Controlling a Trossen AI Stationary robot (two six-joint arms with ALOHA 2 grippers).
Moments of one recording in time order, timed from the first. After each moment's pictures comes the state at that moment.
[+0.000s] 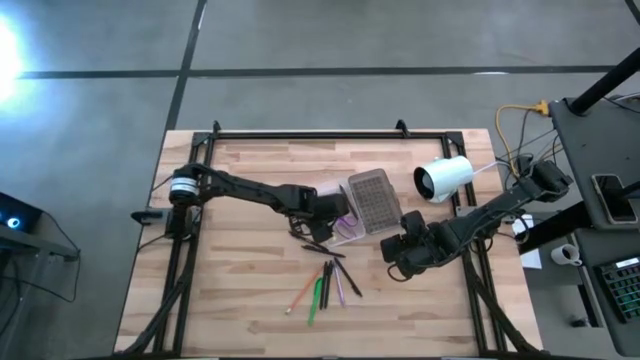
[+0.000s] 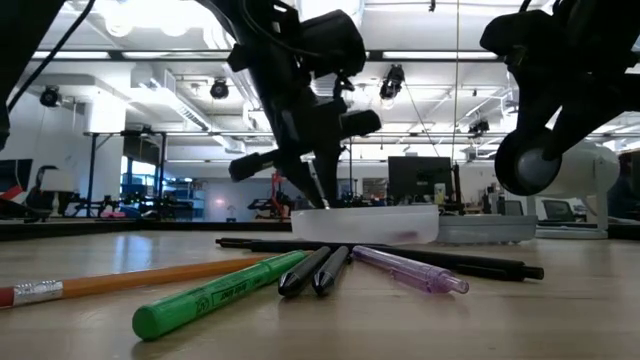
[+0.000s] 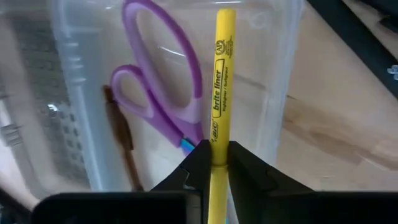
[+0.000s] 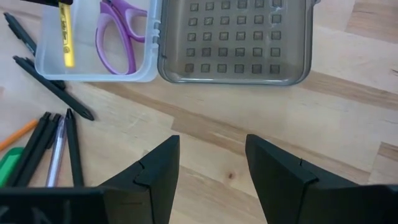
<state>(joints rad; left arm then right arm) 0.02 1.94 1.39 -0.54 -0.15 1.31 0.50 1.38 0.91 -0.93 0.47 1.75</state>
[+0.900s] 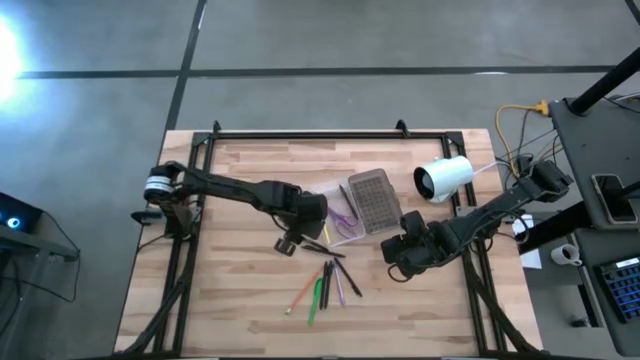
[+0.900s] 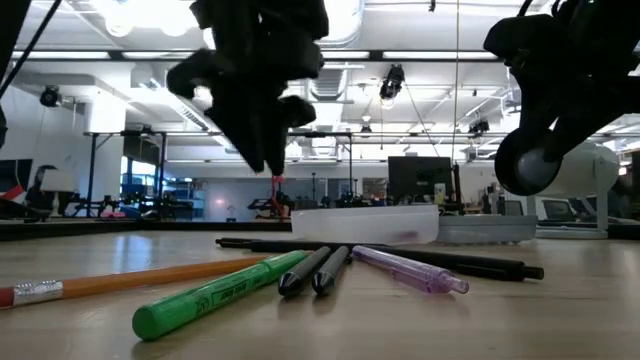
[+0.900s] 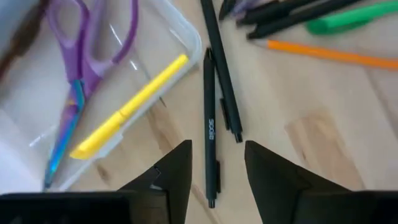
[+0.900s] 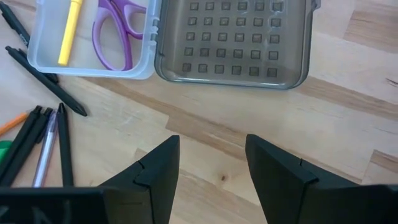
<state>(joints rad) -0.02 1.77 1.34 -0.80 0.10 0.44 0.50 1.38 0.90 -0.94 0.47 1.70</state>
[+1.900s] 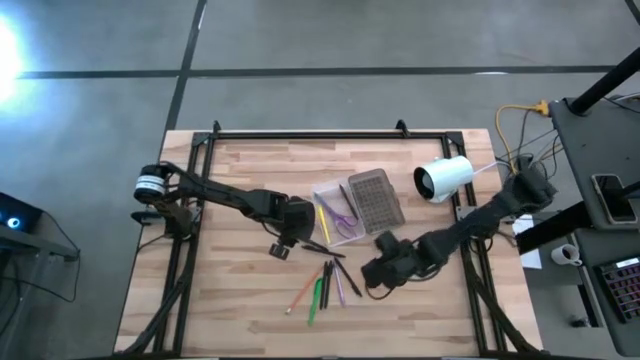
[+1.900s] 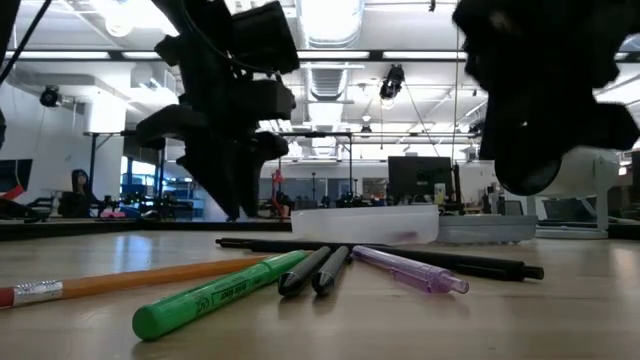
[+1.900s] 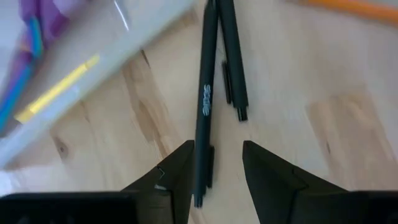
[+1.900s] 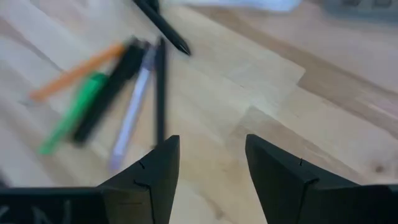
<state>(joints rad) -0.03 1.69 1.06 -0.53 0.05 0.35 0.50 1.56 0.91 -0.48 0.32 1.50</state>
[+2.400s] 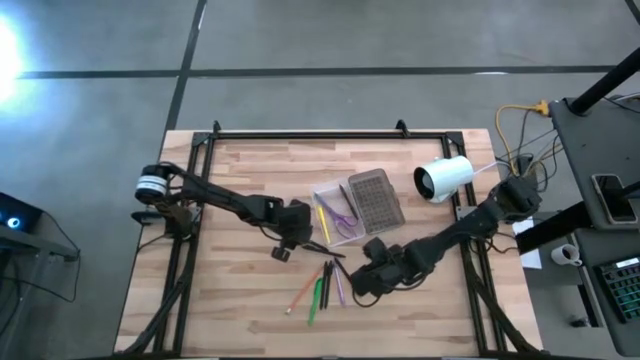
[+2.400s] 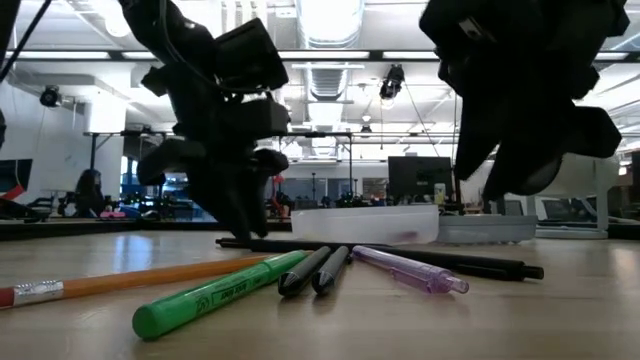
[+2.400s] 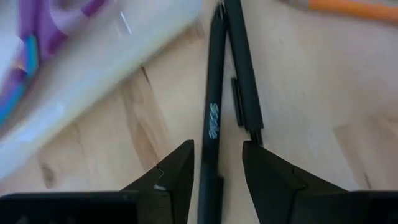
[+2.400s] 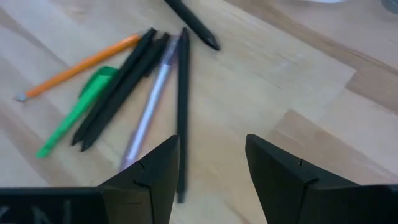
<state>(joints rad) -0.03 1.70 0.90 -0.25 0.05 0.36 0.50 1.71 1.04 -0.50 0.31 1.48</state>
